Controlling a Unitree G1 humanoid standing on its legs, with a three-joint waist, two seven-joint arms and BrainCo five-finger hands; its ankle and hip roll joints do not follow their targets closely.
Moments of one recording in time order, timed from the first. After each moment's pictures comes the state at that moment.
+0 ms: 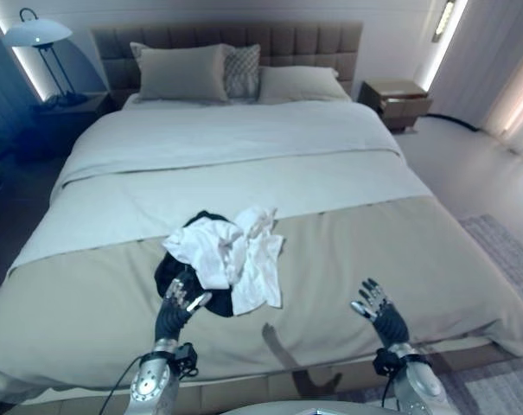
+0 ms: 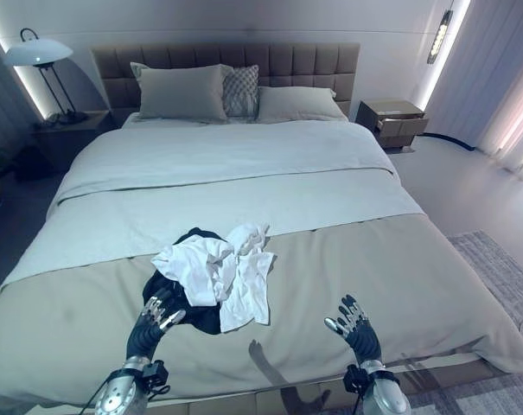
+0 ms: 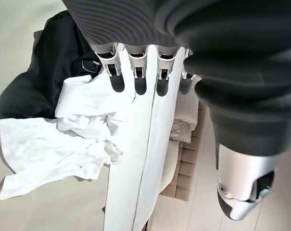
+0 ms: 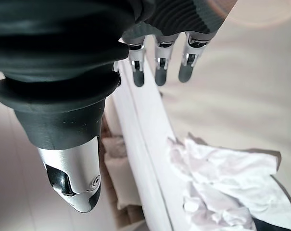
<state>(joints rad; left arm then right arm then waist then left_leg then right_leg) 0.28 0.26 -0.14 0.27 -0.45 -0.32 0.05 0.27 -0.29 0.16 0.32 0.54 -0.26 0.06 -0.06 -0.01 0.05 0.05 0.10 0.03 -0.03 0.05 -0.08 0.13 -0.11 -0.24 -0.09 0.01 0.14</state>
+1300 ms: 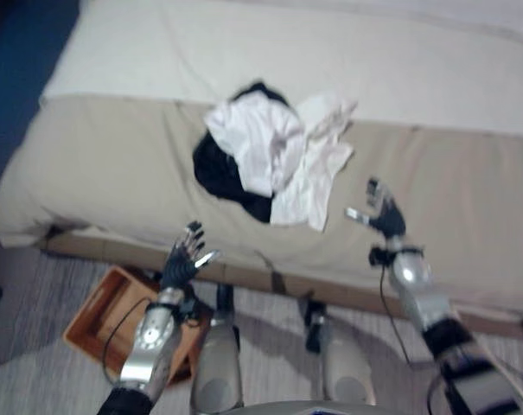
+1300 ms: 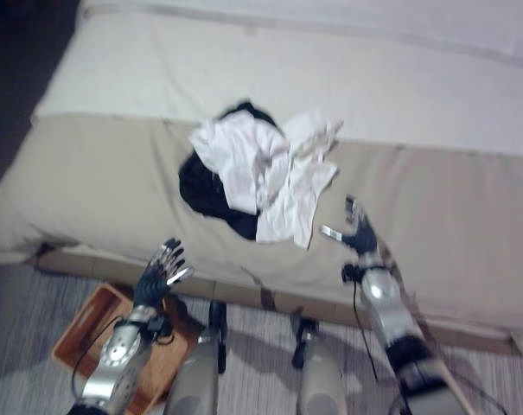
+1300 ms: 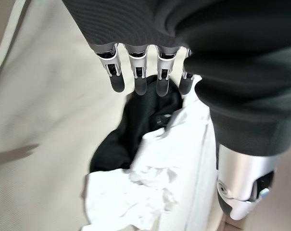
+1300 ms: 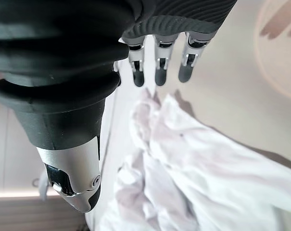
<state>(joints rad) 0.00 0.37 -0.26 0.22 -0.49 -0.37 0.10 -0.51 -0.42 0.23 0.53 0.27 -0.29 -0.24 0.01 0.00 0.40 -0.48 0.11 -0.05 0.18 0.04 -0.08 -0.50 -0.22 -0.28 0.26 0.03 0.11</state>
